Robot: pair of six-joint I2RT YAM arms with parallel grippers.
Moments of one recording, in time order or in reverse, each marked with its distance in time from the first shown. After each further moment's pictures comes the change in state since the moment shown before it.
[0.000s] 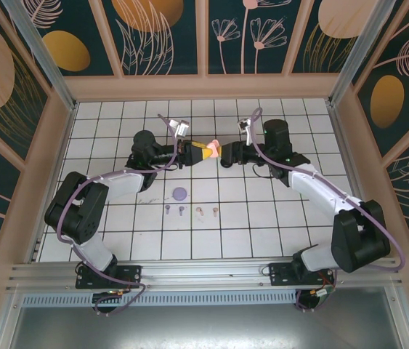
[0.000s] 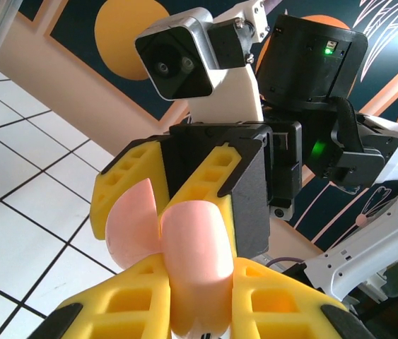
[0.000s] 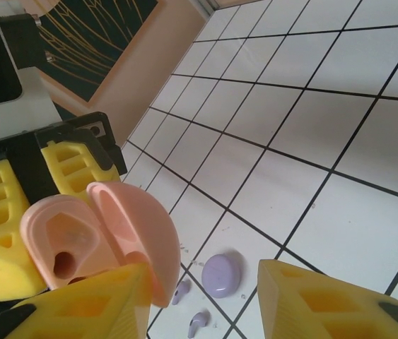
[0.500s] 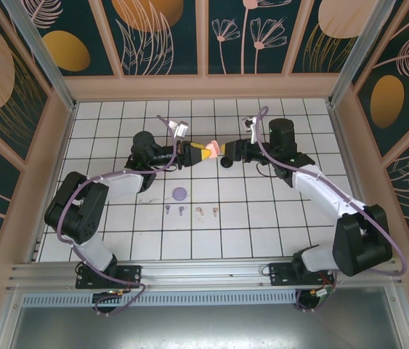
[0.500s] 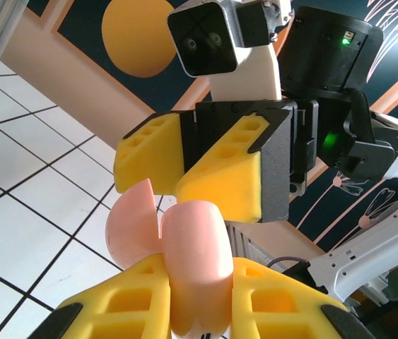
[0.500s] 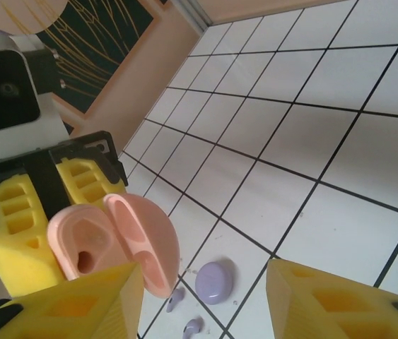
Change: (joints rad) left arm 0.008 0.000 -0.013 0.000 -0.003 0.000; right arm -0.032 -0.032 -0.009 -0.001 0.001 -0.003
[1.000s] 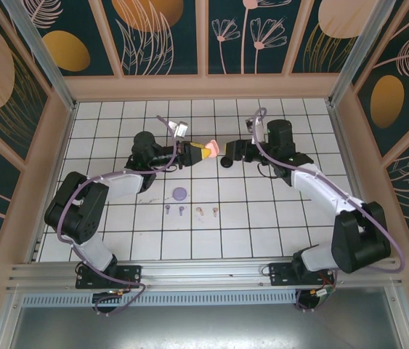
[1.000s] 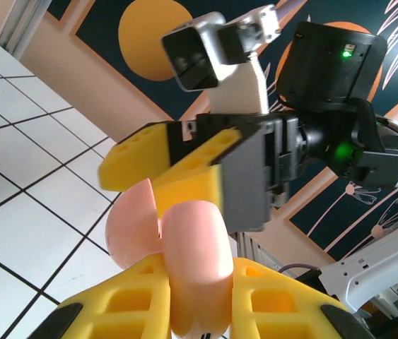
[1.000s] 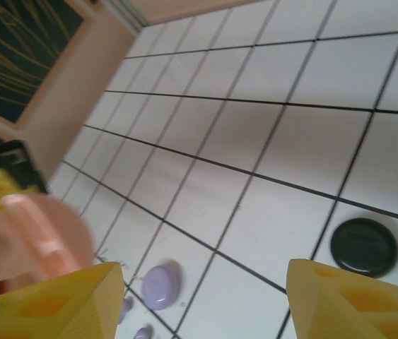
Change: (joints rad) left arm 0.001 0.000 -0.006 -0.025 -0.035 0.012; right arm -0.005 -0.002 0.000 -0.055 0.142 -0.031
